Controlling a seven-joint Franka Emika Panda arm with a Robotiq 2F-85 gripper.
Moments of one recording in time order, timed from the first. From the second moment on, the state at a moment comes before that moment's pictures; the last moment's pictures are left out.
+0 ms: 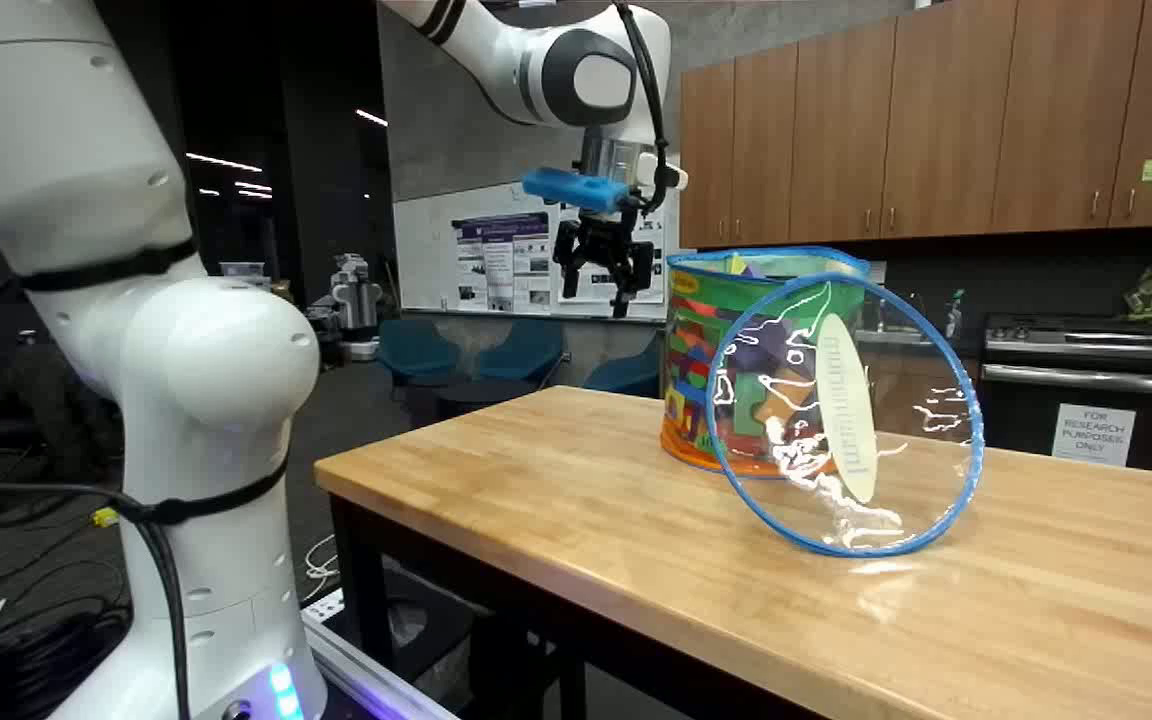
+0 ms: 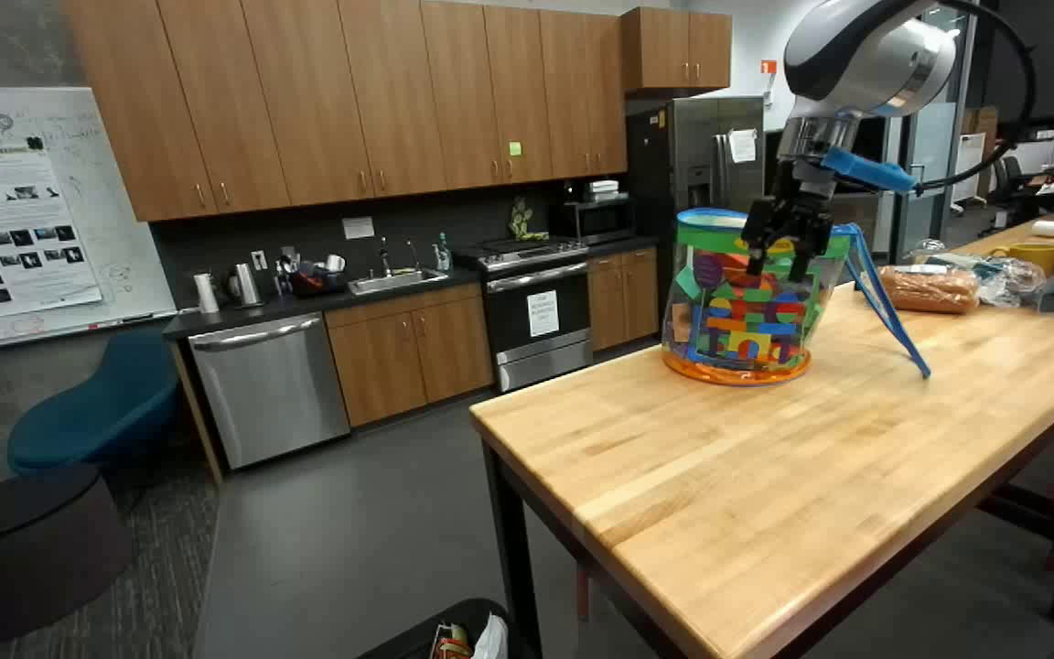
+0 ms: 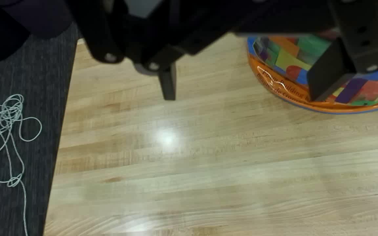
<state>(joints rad) -0.03 -0.36 -0.29 -2.28 0.20 1.98 -0.23</state>
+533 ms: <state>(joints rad) -0.03 -0.36 -0.28 -2.28 0.20 1.98 -0.23</state>
